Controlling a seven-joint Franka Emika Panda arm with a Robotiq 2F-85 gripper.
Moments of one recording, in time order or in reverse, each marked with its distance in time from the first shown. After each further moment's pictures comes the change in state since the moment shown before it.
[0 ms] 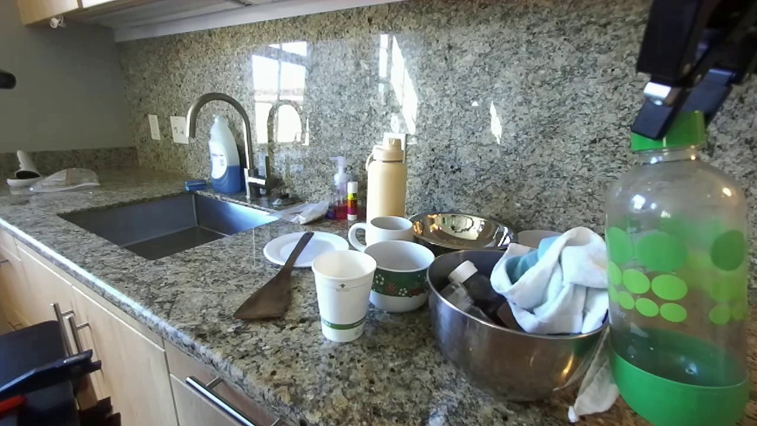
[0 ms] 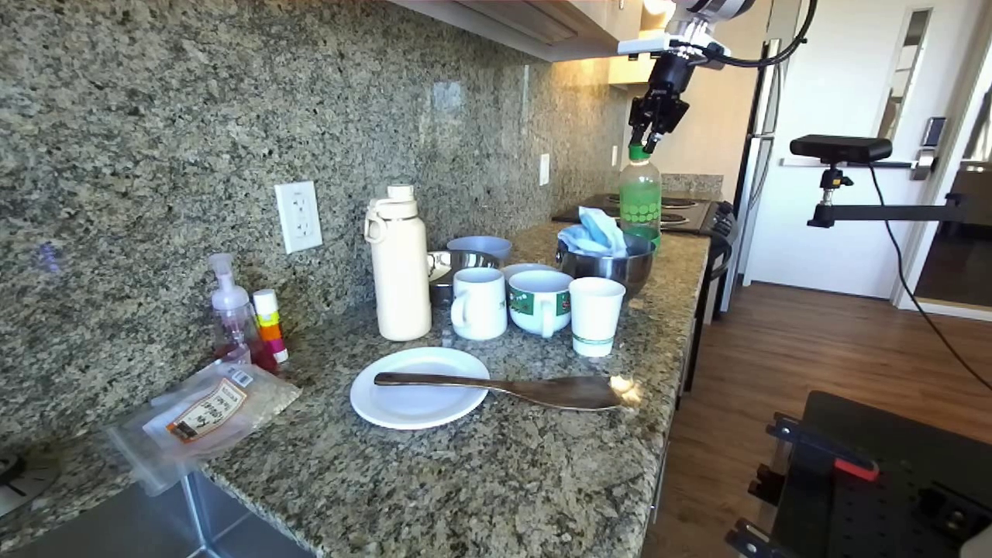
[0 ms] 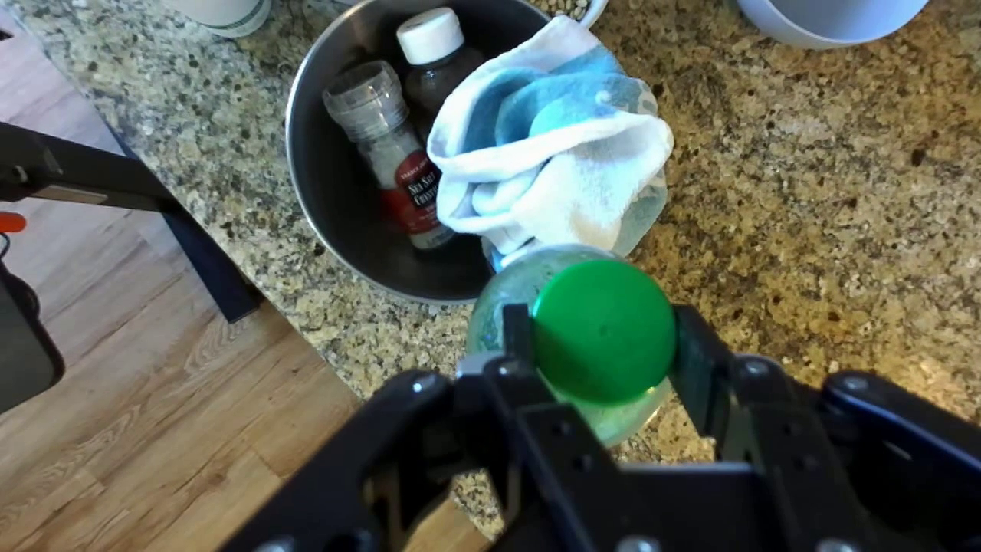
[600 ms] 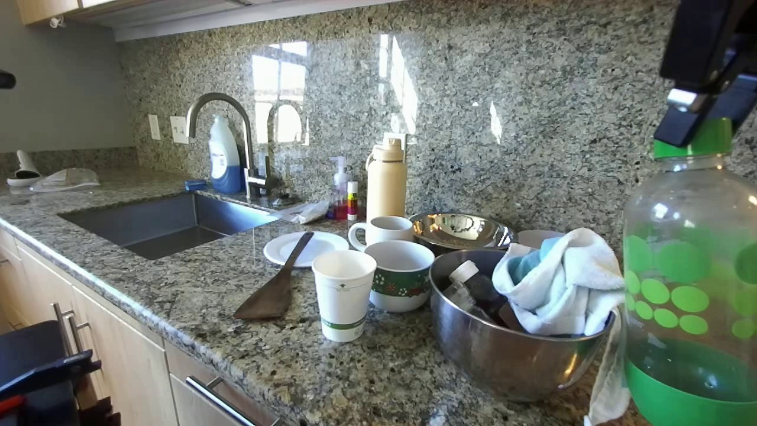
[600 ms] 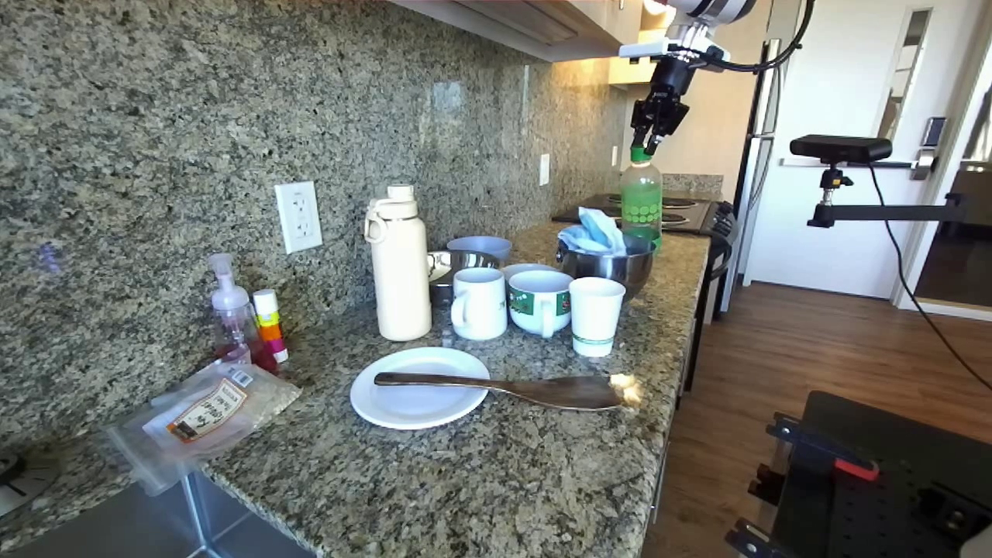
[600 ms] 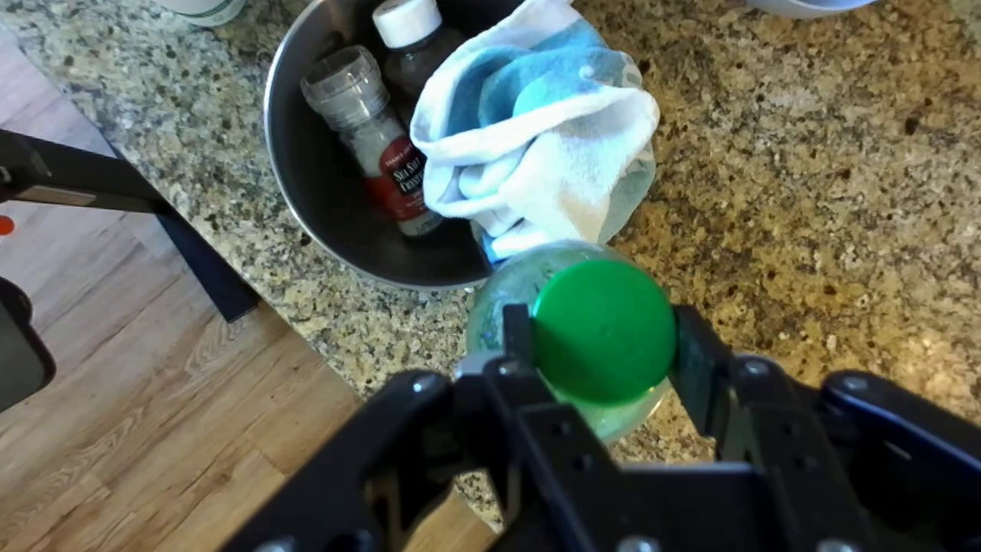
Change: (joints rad) arm -0.022 0.037 0.002 0.044 0.005 -0.001 0.025
